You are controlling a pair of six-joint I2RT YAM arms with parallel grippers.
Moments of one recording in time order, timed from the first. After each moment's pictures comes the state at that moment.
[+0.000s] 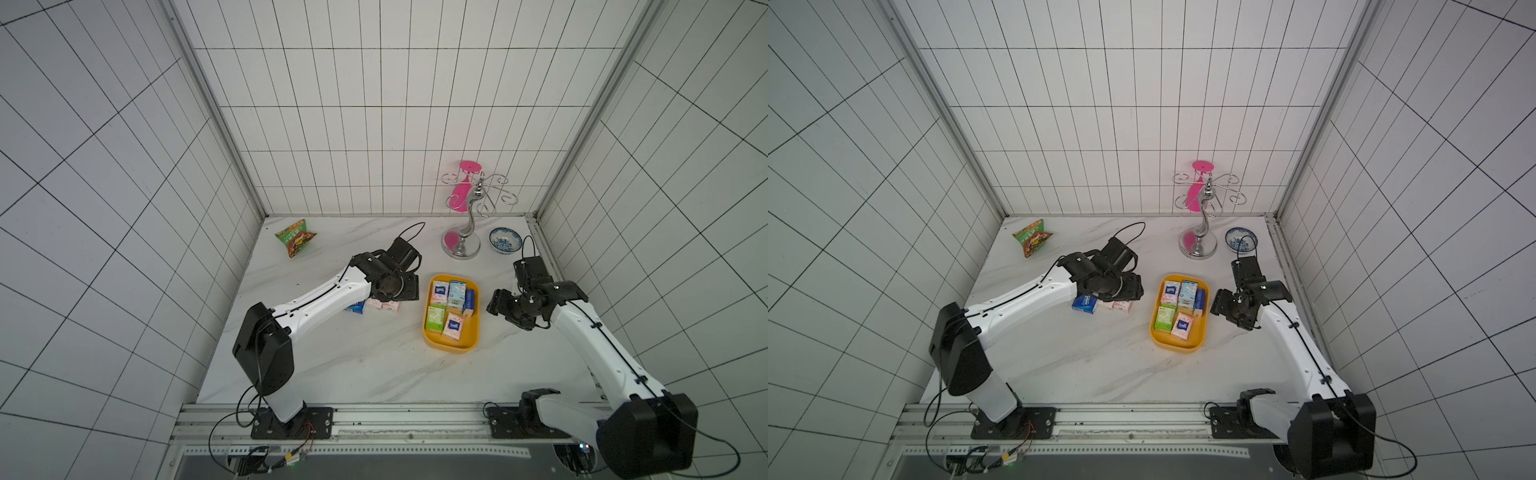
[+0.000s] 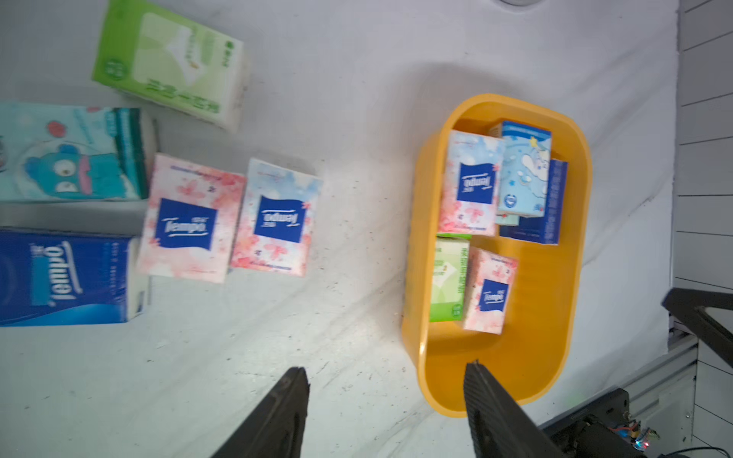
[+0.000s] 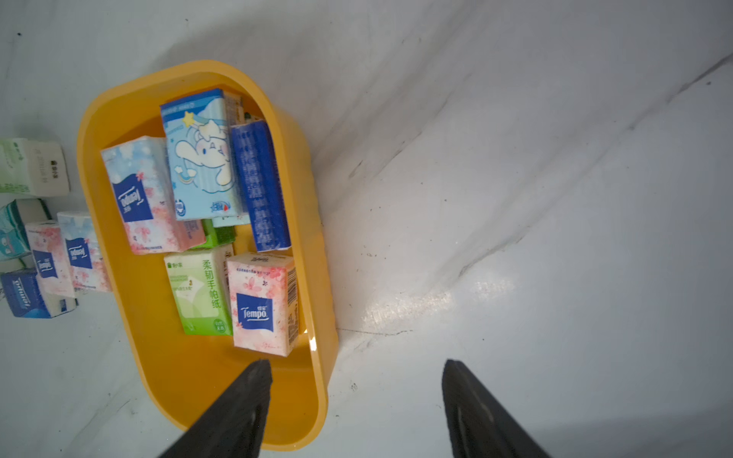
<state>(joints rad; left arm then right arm) -0.73 1.65 1.42 -0.85 0.06 -0.70 0.27 1.16 0.95 -0.99 -0.11 0.53</state>
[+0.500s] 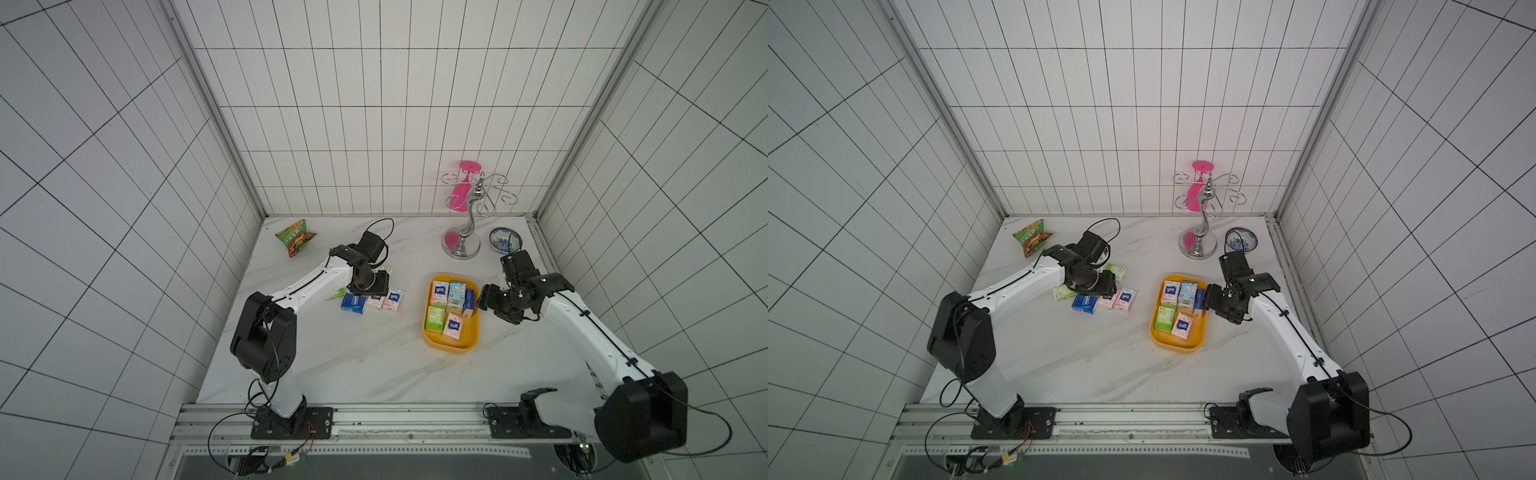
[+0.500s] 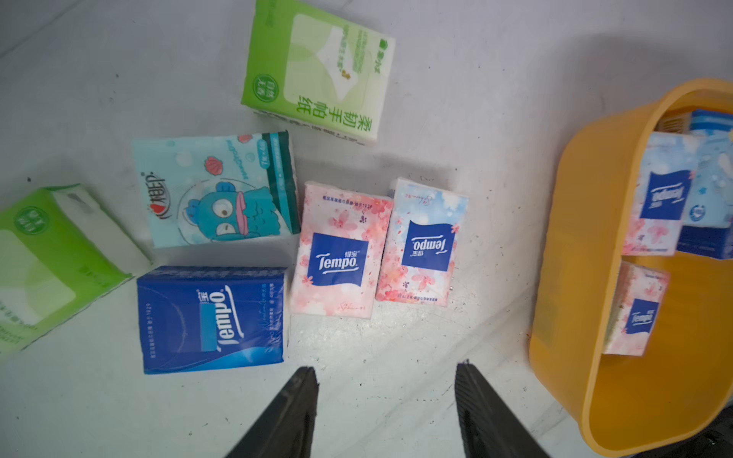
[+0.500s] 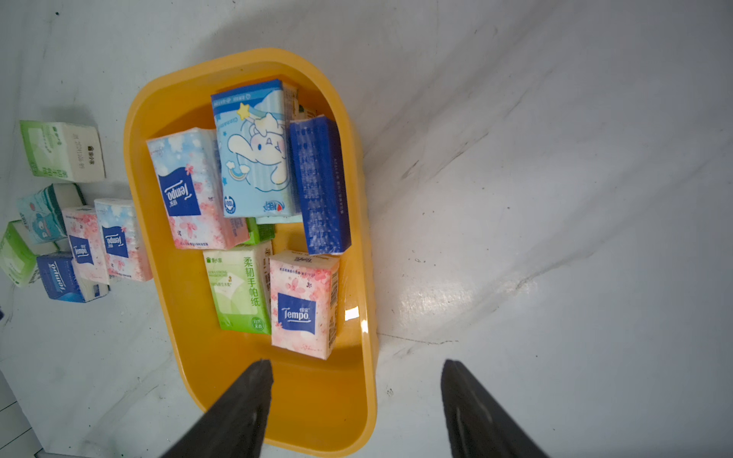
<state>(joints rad) -0.53 1.75 1.37 -0.86 0.14 -0.41 0.33 1.24 0.99 -0.96 -0.14 0.58</state>
